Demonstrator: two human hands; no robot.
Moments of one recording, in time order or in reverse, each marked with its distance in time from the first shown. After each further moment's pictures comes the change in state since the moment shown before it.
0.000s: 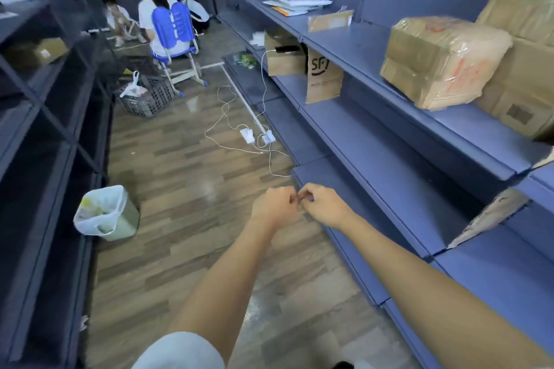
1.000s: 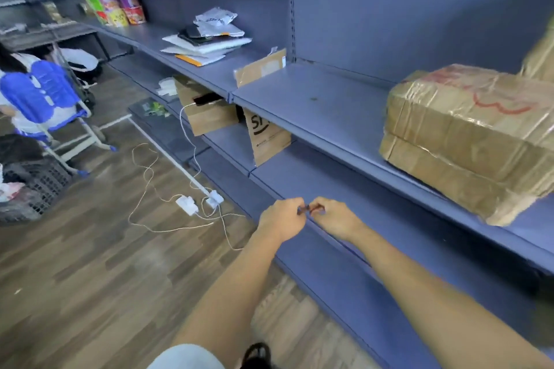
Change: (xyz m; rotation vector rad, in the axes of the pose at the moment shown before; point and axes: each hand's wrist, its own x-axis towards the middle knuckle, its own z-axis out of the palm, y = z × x) left_hand 0.409 0.058 -0.057 0.080 -0.232 0.355; right_hand 0.339 0.067 -0.140 0.077 0.272 0.342
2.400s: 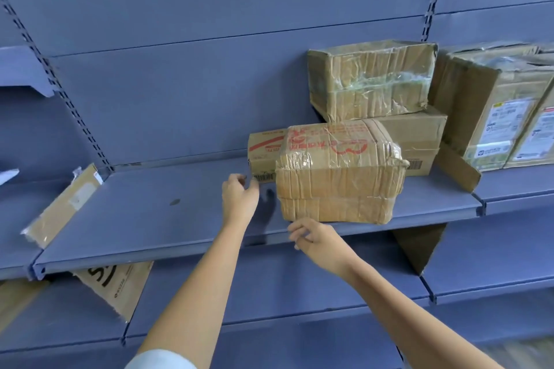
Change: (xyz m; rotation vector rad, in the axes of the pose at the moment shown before) left_hand 0.161 0.147 -0.081 -0.620 0.015 0.499; right_hand -0.032 -0.022 -0.072 0.370 0.697 0.298
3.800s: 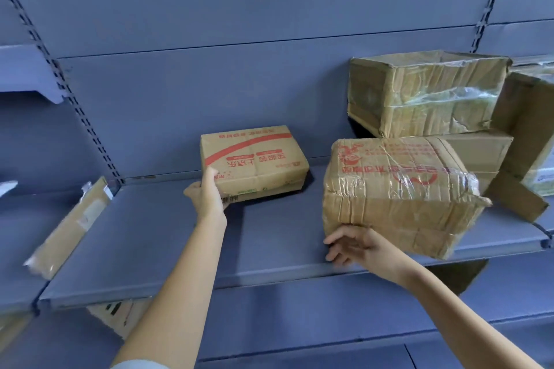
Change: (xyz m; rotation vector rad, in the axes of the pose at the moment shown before) left_hand 0.101 -0.023 -0.078 -0.812 0.210 -0.413; right_hand 0.051 -0.008 -0.017 0.185 -0.114 -0.025
